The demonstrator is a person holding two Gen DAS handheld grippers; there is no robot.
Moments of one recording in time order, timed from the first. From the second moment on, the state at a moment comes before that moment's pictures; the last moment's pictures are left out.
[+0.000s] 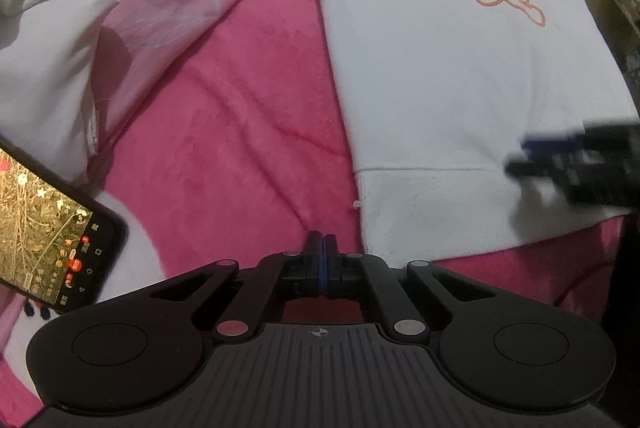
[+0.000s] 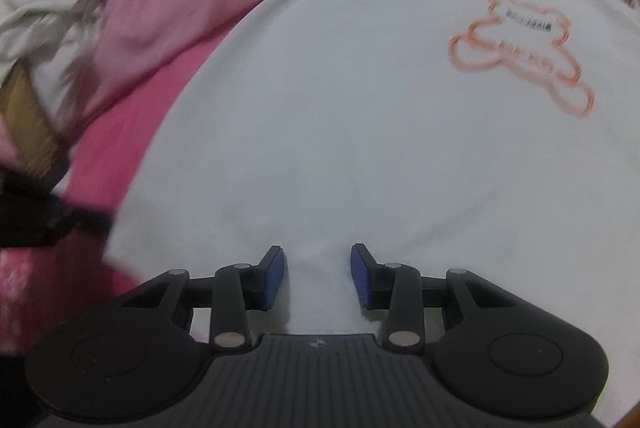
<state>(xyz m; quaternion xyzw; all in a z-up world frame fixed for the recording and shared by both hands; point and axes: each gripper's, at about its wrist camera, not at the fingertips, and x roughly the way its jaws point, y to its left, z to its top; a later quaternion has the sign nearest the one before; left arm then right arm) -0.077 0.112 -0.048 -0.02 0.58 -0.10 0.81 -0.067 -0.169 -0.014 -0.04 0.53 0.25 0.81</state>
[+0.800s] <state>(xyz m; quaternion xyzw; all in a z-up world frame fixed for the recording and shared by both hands) -0.052 0.093 -0.011 0.00 0.48 -0.14 0.87 -0.085 -0.110 0.004 -0.11 0.49 0.35 0.79</state>
